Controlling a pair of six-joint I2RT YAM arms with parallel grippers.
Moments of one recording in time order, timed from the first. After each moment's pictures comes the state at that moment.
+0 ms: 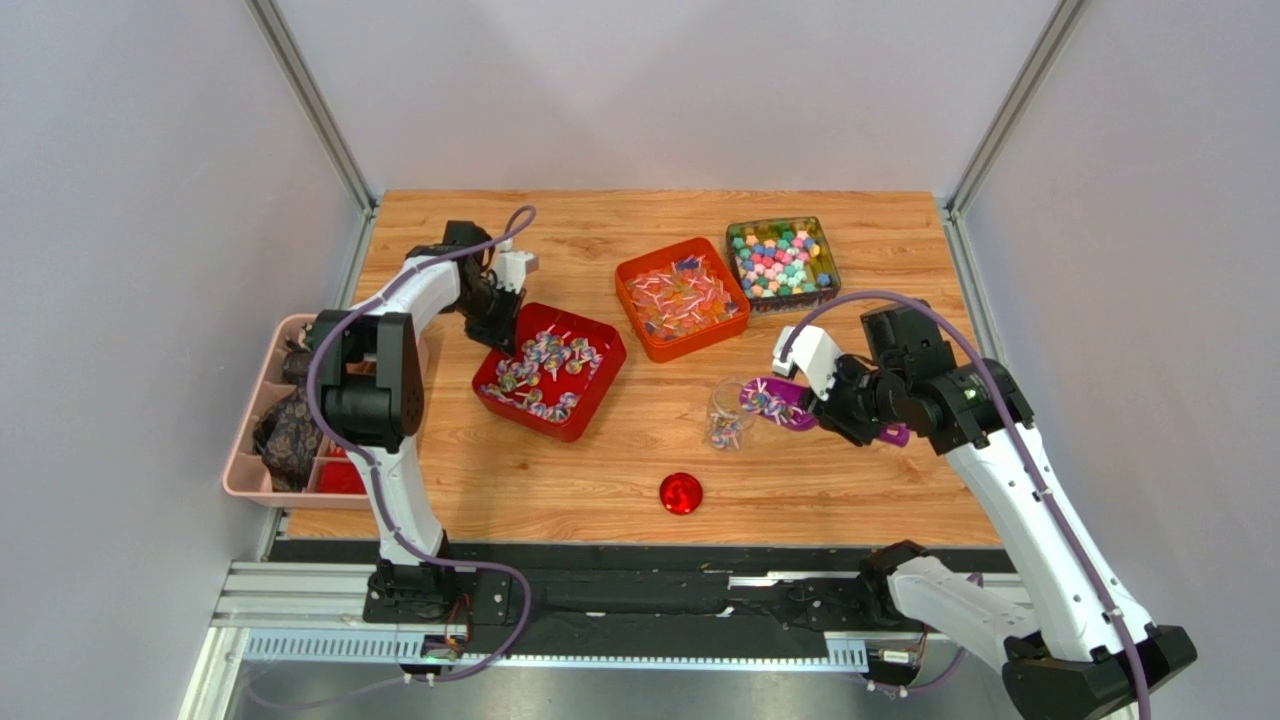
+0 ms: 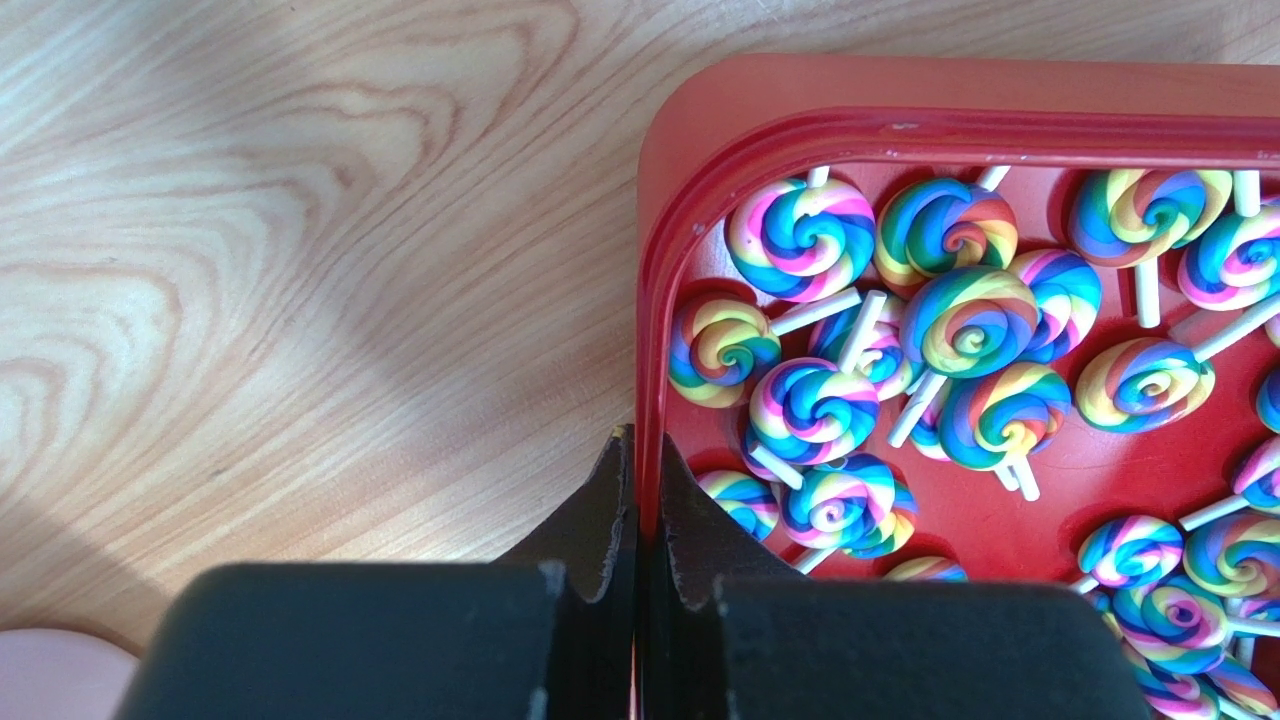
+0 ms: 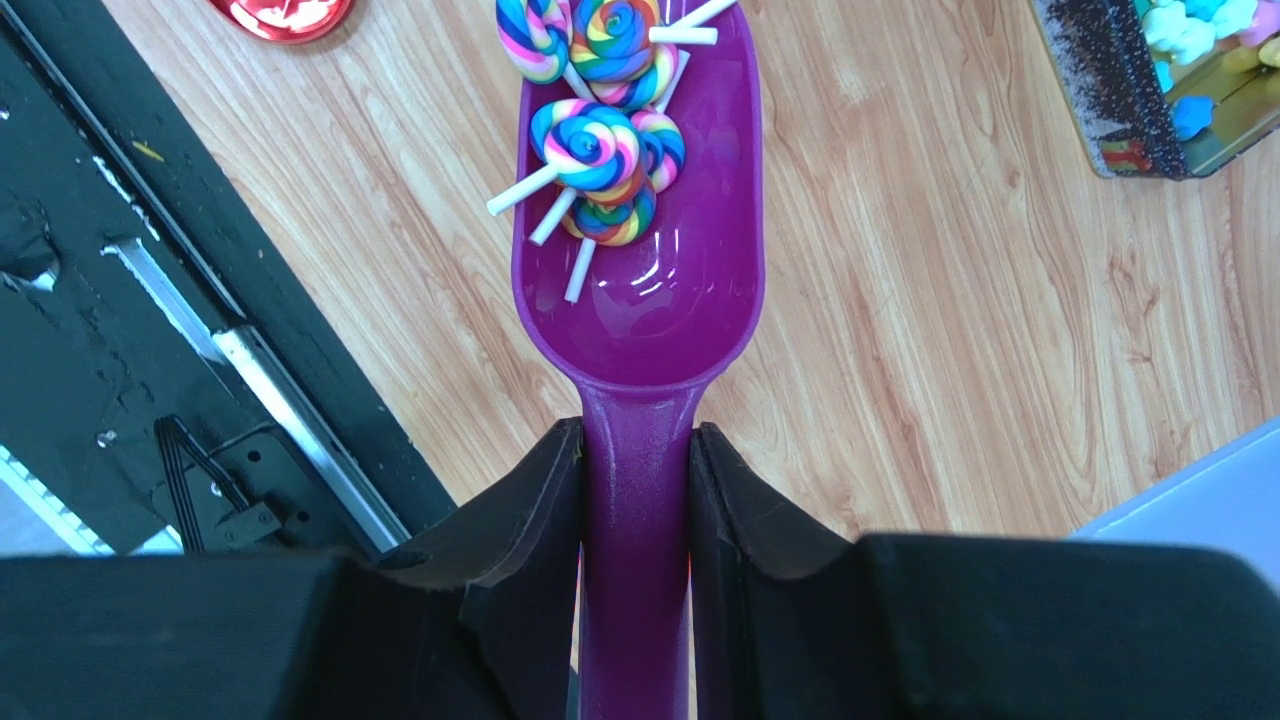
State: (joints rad) left arm -0.06 1.96 1.44 -0.77 0.34 0.30; right arm 0.38 0.96 1.17 -1.18 -0.23 -0.72
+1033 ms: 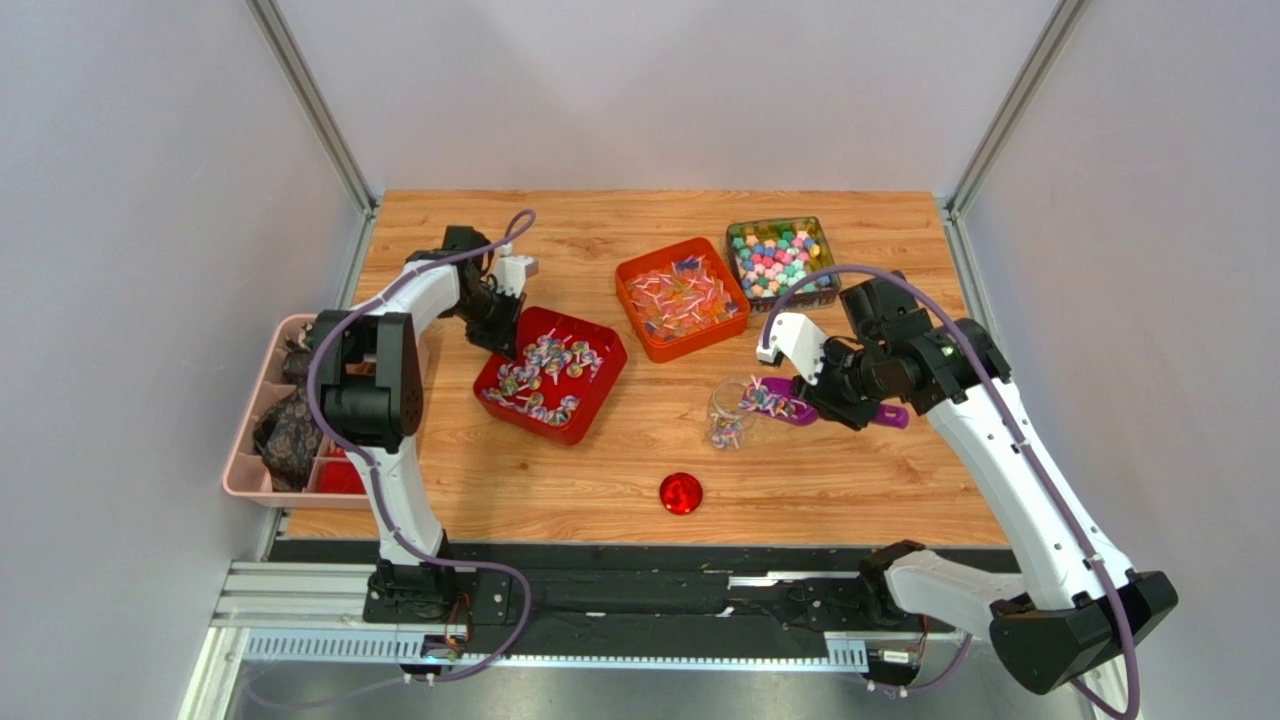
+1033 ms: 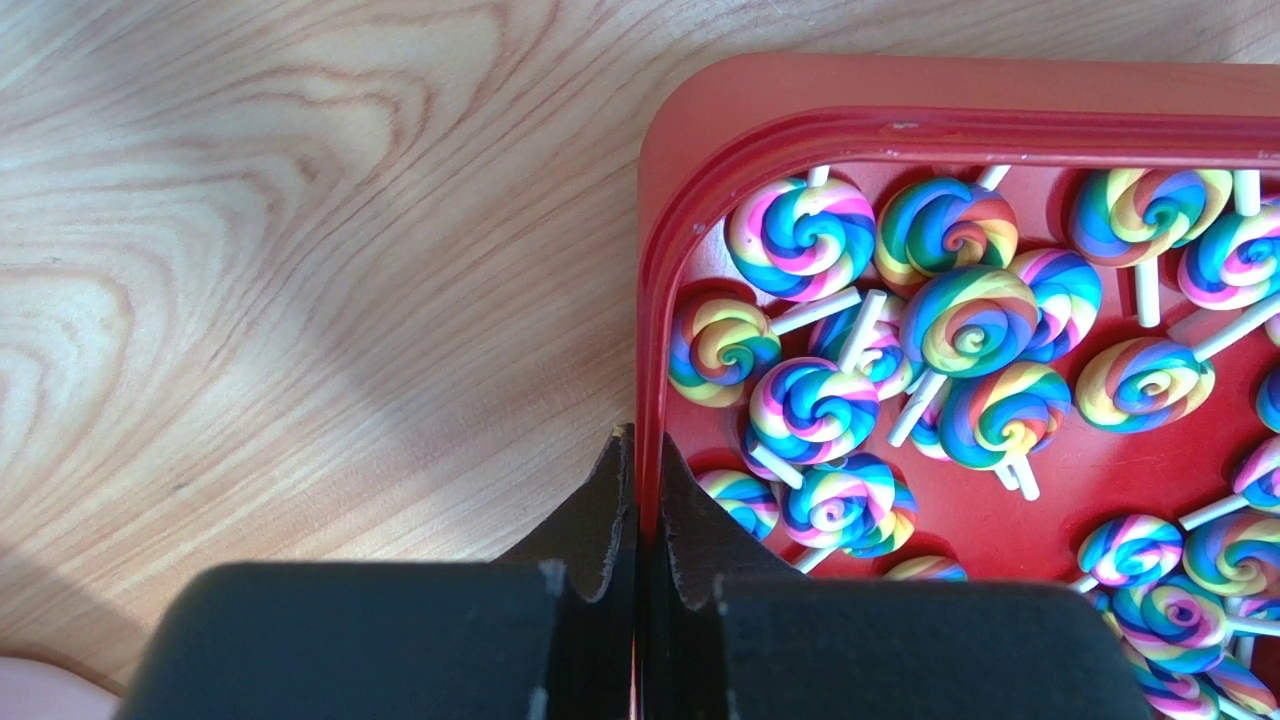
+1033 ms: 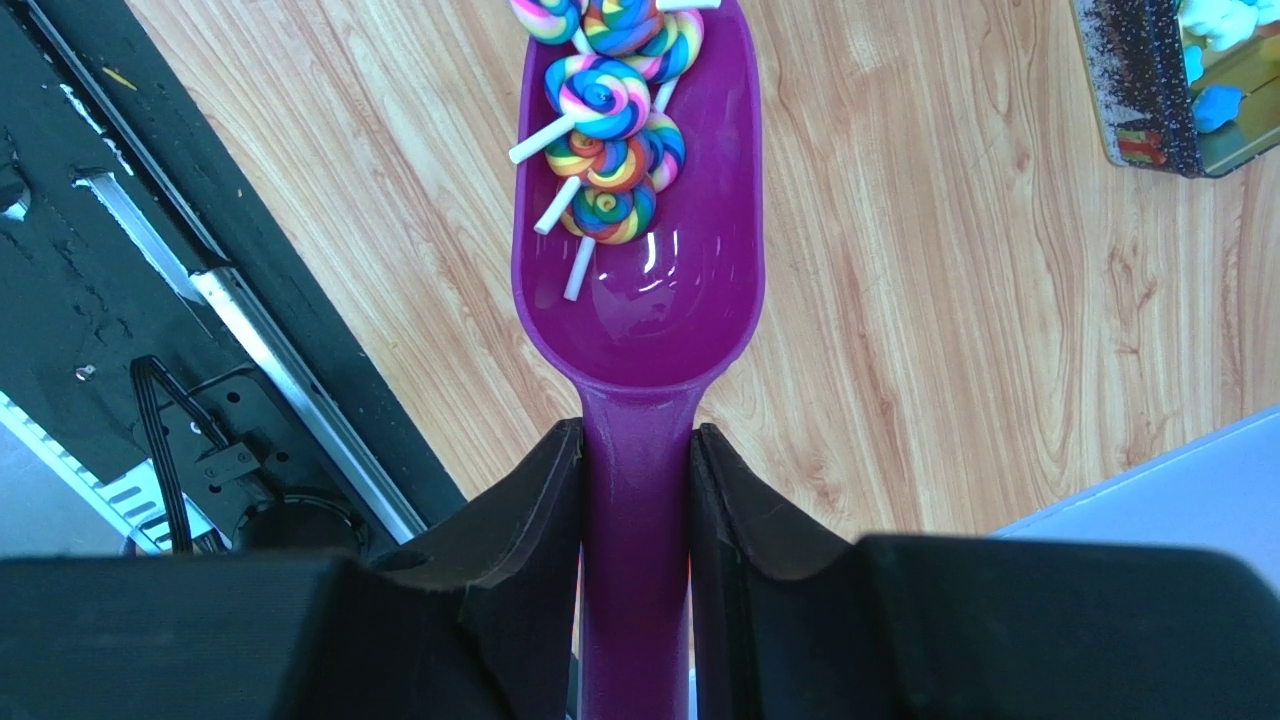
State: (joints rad) left arm -0.06 1.96 1.41 -0.75 0.36 0.30; right arm 0.40 1.11 1.29 -1.28 -0.18 -0.77
